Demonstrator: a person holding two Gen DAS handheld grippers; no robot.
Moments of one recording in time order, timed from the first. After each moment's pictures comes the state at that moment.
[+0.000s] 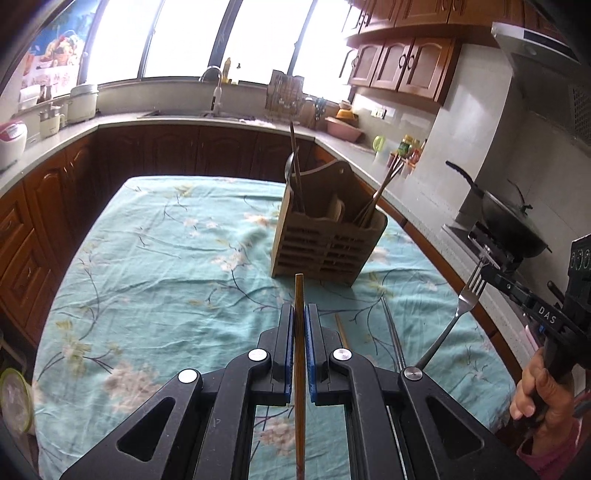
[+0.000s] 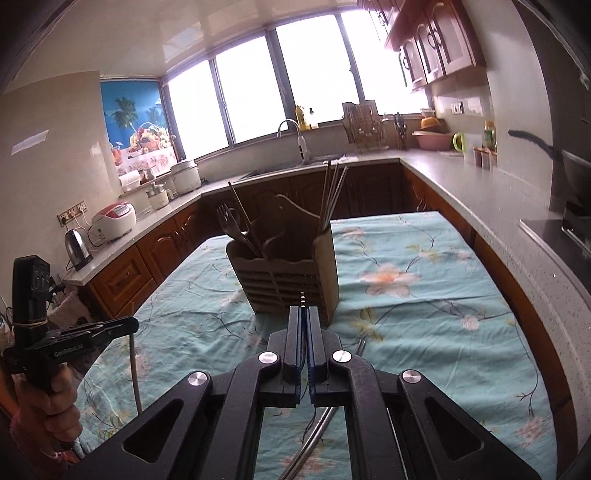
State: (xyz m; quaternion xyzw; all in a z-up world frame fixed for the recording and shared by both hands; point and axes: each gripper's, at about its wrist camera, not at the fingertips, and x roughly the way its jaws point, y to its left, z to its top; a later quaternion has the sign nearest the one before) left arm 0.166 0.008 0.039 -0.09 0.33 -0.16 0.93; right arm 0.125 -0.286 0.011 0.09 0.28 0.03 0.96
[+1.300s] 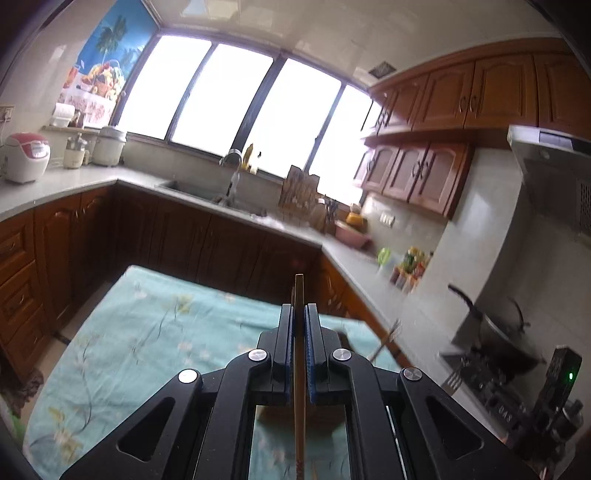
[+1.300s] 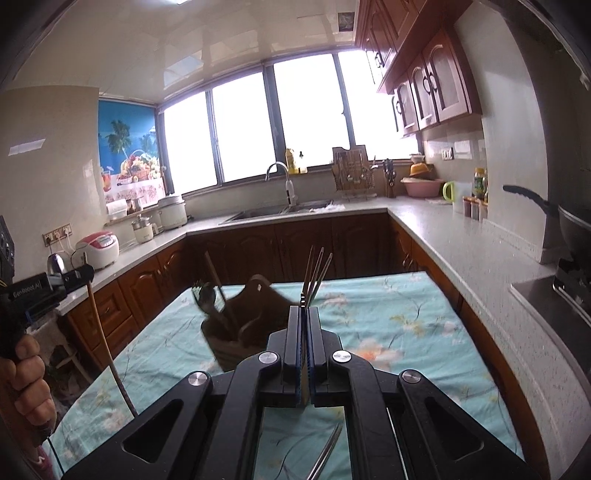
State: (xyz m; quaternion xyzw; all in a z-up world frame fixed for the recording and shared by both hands) left arm 0.231 0.019 0.085 -0.18 0.16 -0.12 0.96; right arm 0.176 -0.303 0.050 0.06 0.19 -0.01 0.98
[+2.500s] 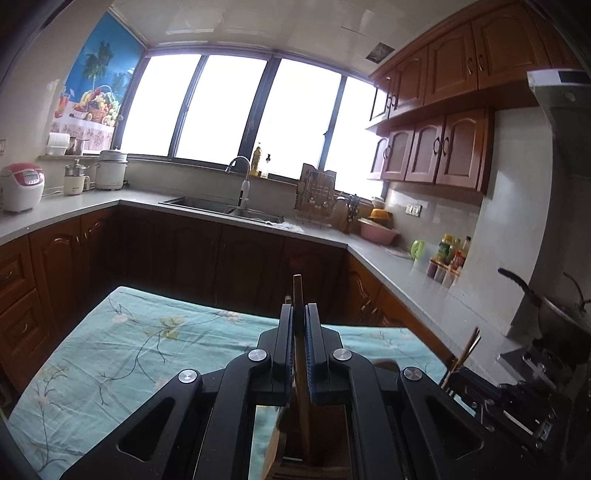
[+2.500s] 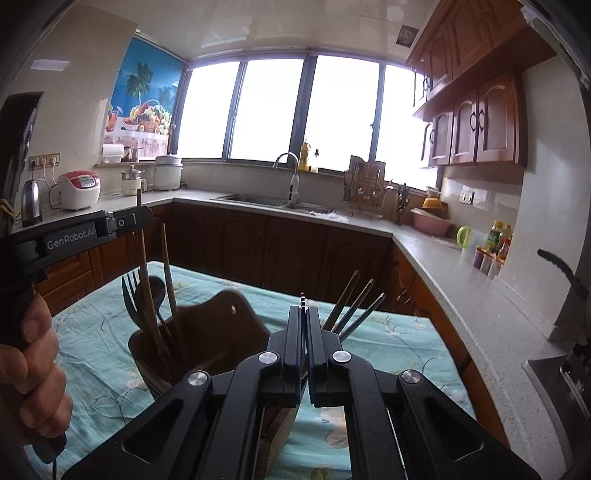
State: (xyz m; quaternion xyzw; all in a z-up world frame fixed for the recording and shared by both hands) left arm 0.383 -0.100 -0.019 -0.11 0.15 -0.08 0.98; right arm 0.290 -0.263 0.006 -0.08 0.20 -0.01 0.98
